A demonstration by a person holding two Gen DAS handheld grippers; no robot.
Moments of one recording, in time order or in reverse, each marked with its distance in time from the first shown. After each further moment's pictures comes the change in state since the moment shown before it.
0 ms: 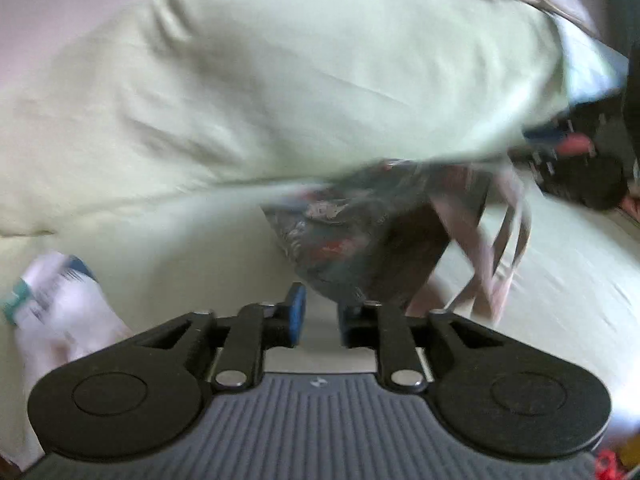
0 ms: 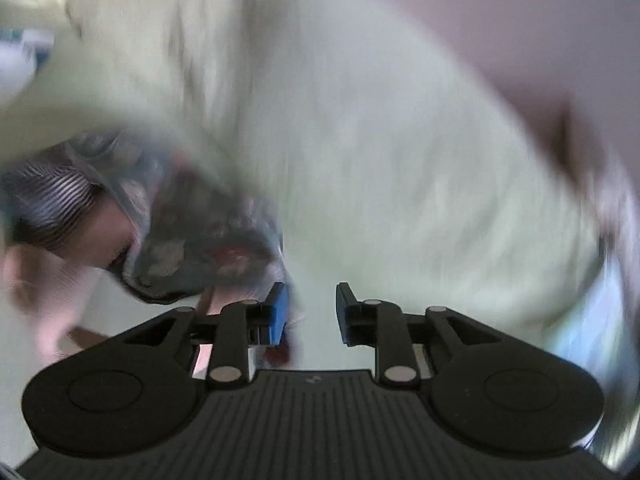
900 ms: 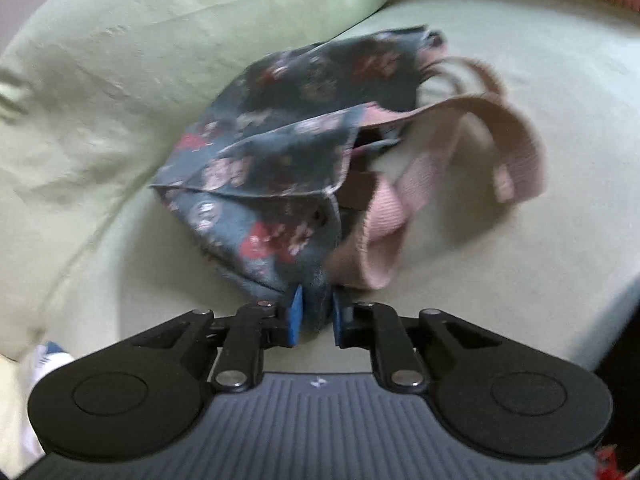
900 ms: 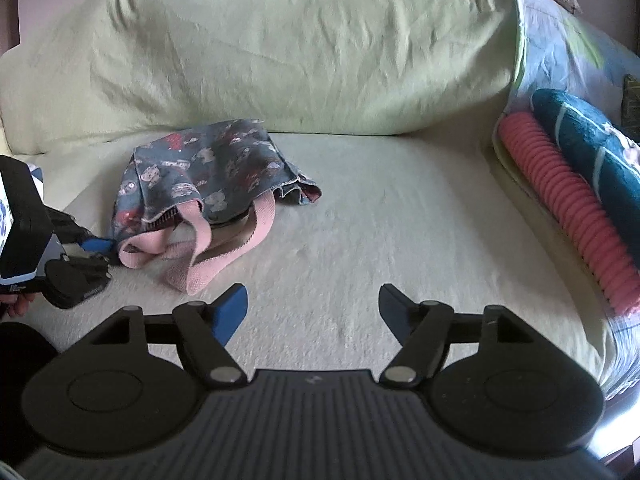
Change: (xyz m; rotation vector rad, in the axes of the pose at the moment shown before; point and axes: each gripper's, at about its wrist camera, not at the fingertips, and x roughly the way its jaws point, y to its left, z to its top) left arm 0.089 -0.092 -0.029 0.459 0.211 -0.042; right arm -0.107 -0.033 -0.112 0.651 0.134 0.137
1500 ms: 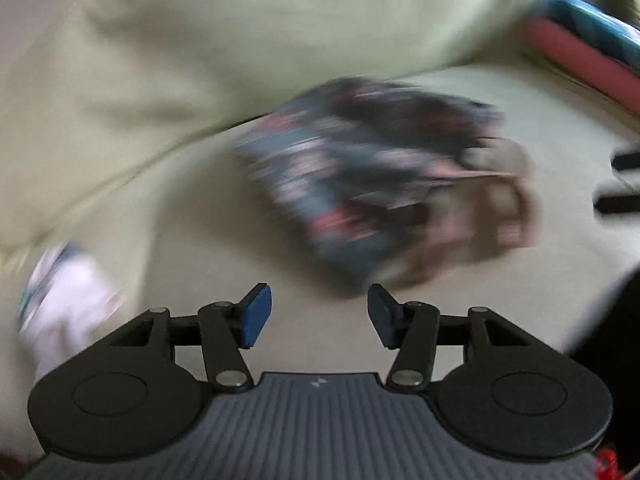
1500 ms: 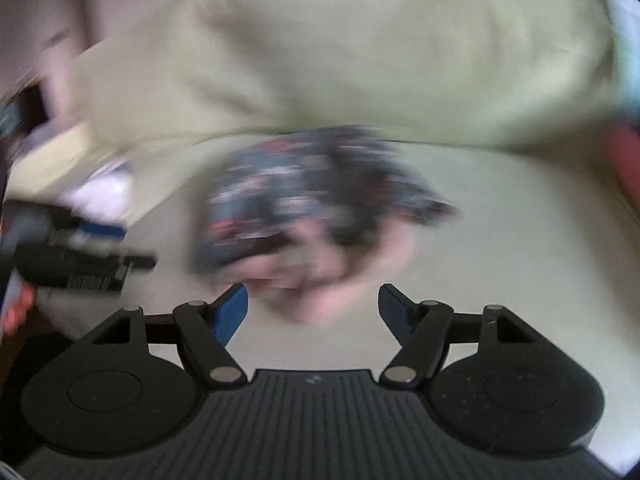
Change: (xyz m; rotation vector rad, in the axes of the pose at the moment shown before) left arm -0.070 0.085 -0.051 -0.369 -0.009 0.120; right arm 0.042 0.077 0.016 -0.131 -0.023 0.316
